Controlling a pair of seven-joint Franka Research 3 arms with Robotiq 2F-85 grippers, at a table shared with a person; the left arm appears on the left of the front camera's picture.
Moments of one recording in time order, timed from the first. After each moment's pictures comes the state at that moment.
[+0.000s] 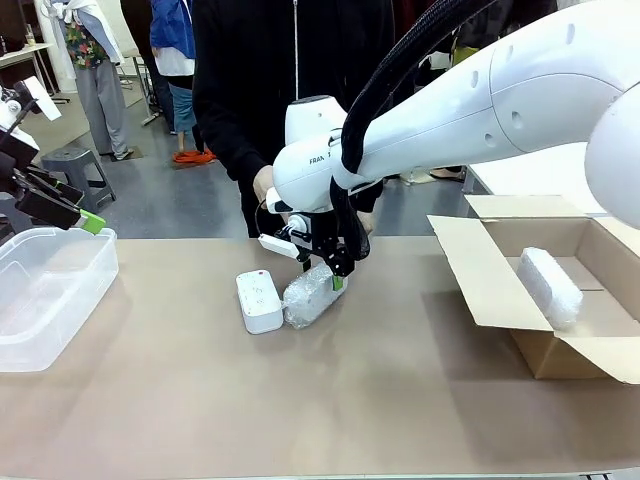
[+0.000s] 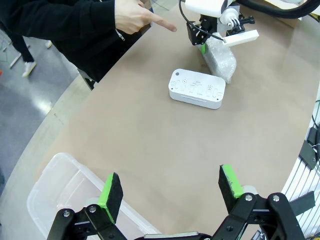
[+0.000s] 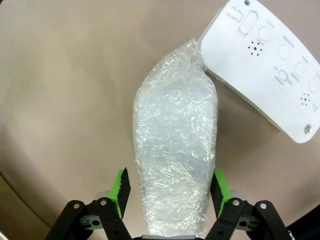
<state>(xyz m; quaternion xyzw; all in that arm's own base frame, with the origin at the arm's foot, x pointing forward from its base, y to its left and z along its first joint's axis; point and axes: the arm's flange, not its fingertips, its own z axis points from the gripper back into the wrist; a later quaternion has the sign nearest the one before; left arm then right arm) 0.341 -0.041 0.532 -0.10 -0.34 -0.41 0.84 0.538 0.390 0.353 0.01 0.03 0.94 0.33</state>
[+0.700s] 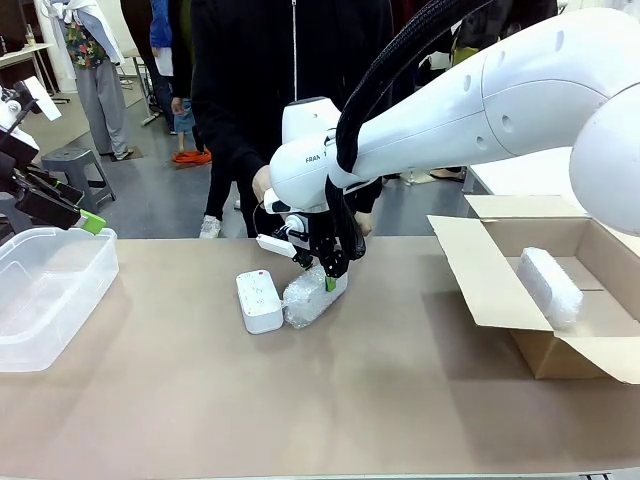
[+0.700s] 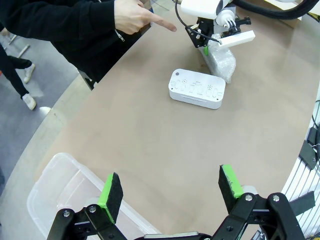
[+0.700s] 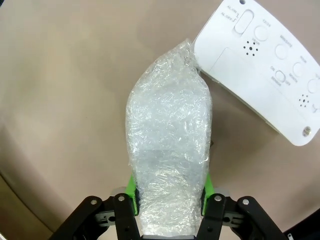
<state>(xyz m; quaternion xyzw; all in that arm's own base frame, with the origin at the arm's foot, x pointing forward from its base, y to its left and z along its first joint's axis) 0.341 -0.041 0.532 -0.10 -0.34 -0.41 0.84 0.544 0.395 0.349 0.02 0.03 0.94 0.33</state>
